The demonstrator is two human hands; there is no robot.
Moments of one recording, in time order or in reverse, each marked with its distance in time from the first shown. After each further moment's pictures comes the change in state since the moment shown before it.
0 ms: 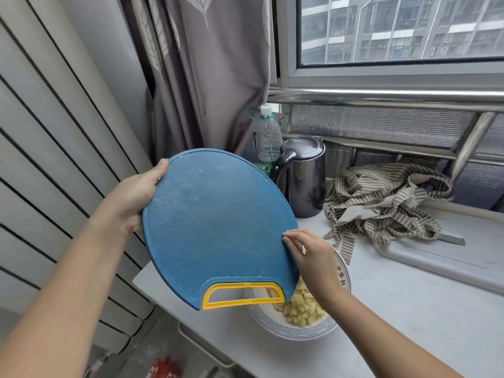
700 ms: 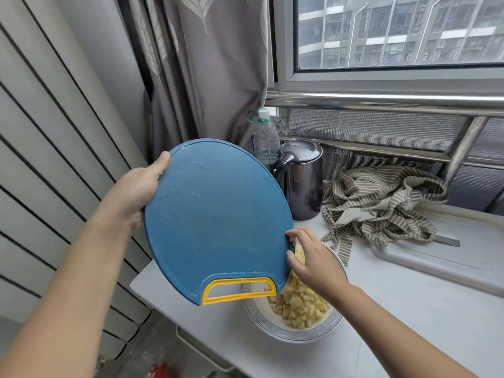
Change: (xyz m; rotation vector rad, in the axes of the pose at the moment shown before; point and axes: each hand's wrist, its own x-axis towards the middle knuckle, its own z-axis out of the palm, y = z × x) left_hand -0.009 0.013 0.008 0.072 0.037 0.094; right_hand 0.005 0.005 -0.020 -0.085 -0.402 0.059
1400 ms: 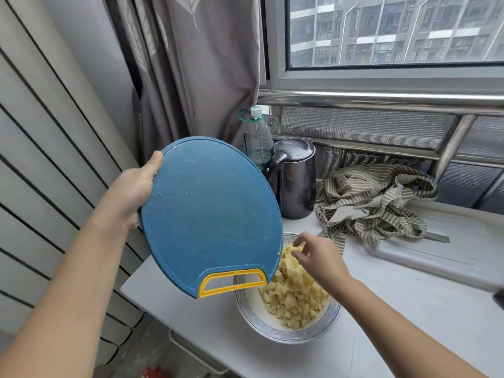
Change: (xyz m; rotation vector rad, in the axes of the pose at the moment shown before) left_hand 0.013 -0.007 0.006 -0.008 0.044 0.000; right_hand 0.008 0.014 -0.009 -0.140 0.004 0.247
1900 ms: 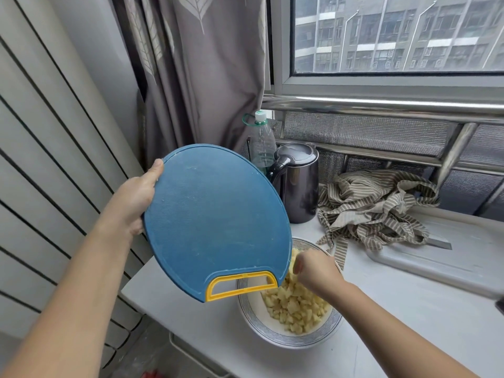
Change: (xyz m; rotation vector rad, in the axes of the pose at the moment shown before) left_hand 0.004 -0.010 -0.006 -0.135 -0.035 -0.019; right_hand 0.001 -0.012 0.010 -0.312 -0.269 0.074
